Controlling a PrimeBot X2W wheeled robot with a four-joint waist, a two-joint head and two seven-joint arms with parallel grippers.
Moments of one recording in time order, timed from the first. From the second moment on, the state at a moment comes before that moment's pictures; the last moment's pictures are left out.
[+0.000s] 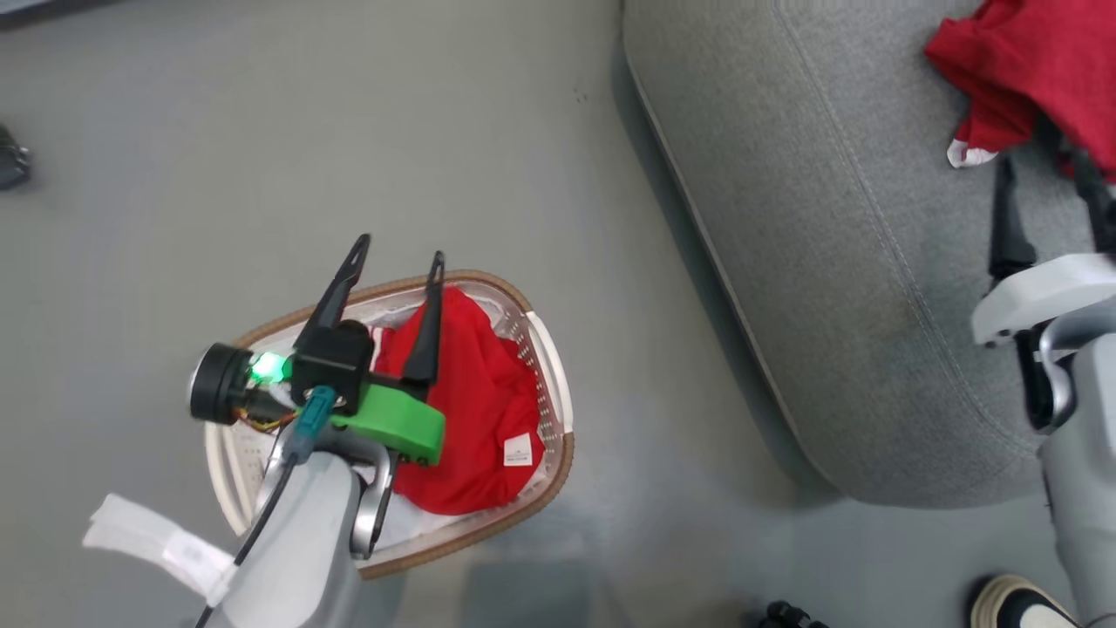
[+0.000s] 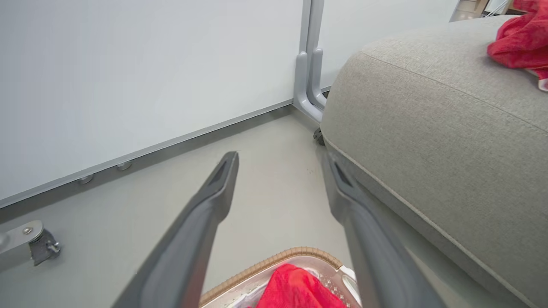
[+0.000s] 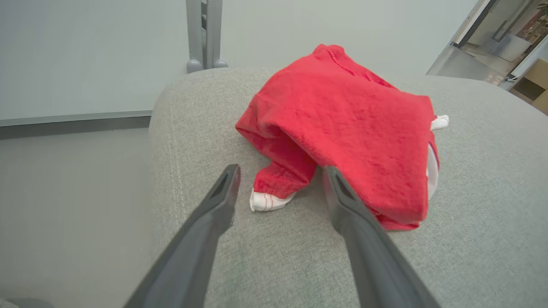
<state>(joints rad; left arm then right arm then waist) -0.42 0.10 -0.34 0.38 -0.11 -0.01 -0.26 -0.60 -0.24 -0.13 0.60 0.14 0.13 -0.26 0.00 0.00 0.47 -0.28</state>
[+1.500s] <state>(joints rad) -0.01 0.05 -0.05 0.34 -0.14 -0.02 -0.26 -0.24 -0.08 0.08 0.43 0.18 0.13 -0.26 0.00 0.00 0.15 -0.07</state>
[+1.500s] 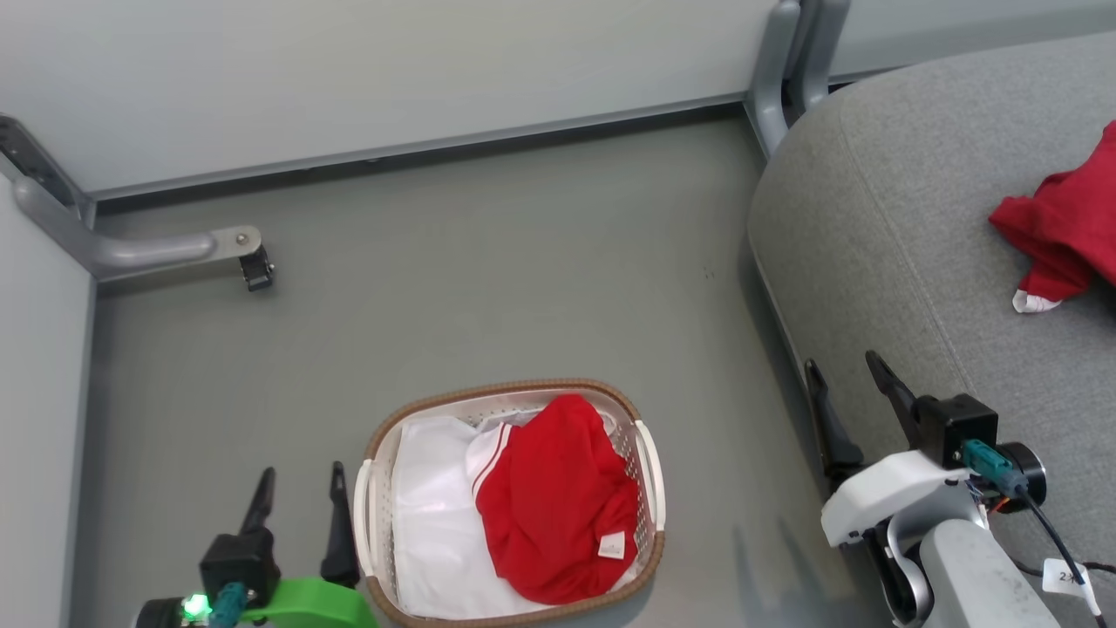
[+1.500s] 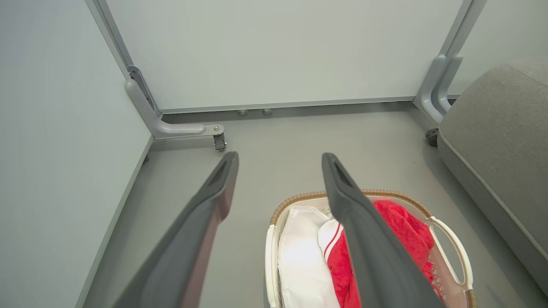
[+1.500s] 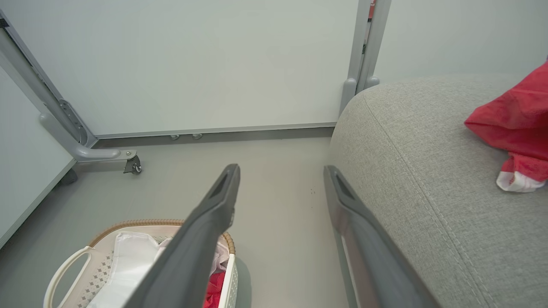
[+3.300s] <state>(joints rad) -0.82 0.05 -0.65 1.16 -0.16 0.00 -0.26 -0.60 -0.05 0.18 0.22 0.27 0.13 -0.26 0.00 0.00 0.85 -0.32</state>
